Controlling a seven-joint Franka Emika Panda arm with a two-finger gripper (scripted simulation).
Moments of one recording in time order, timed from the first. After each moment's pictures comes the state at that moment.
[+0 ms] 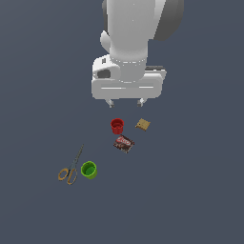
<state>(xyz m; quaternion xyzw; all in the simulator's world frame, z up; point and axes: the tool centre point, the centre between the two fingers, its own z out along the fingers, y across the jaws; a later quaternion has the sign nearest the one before) 0.000 0.013 0.320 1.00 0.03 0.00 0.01</state>
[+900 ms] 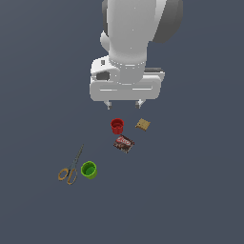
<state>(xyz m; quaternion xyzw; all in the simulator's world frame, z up) 0.004 0.007 0.317 1.00 0.04 -0.01 0.02</state>
